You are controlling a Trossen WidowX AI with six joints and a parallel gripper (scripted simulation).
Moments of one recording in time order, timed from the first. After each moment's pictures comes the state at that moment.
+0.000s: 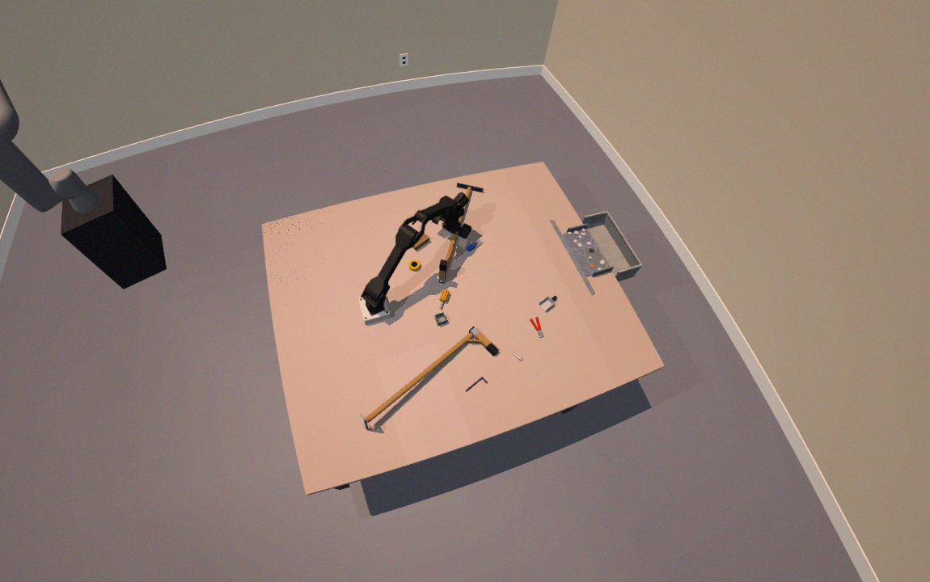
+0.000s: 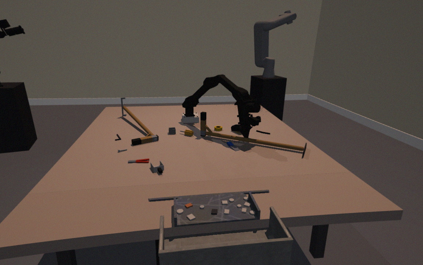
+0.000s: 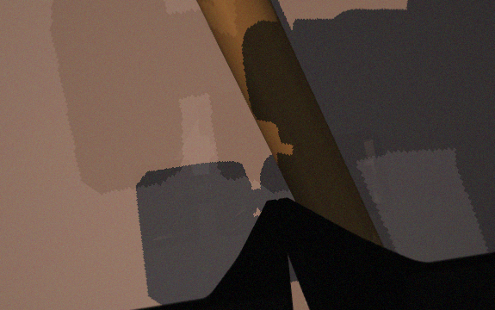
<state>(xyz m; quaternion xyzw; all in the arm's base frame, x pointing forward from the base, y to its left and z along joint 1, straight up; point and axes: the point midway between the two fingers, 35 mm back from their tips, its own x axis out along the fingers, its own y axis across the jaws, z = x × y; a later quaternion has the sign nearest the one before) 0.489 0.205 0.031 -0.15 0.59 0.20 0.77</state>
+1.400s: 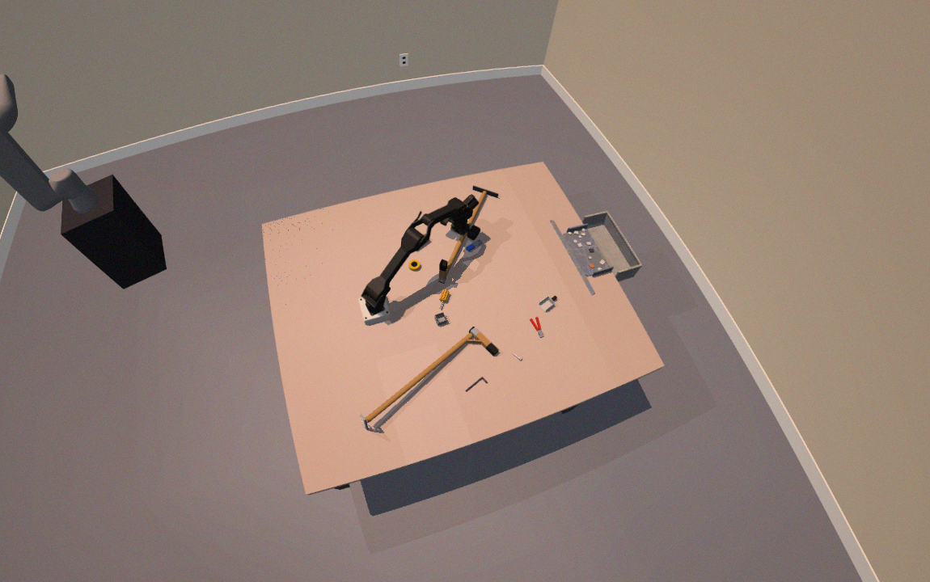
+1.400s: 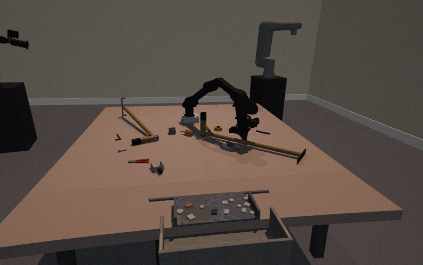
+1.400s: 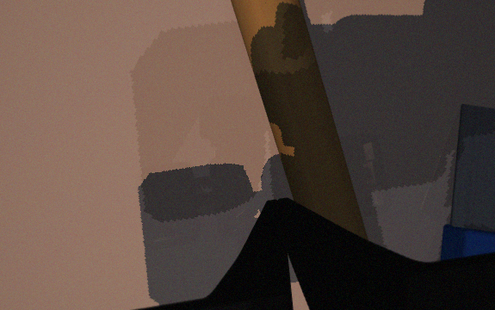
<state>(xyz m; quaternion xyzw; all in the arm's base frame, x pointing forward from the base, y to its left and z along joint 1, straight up) 0.520 0.179 0.033 -0.16 0.58 0.20 0.77</state>
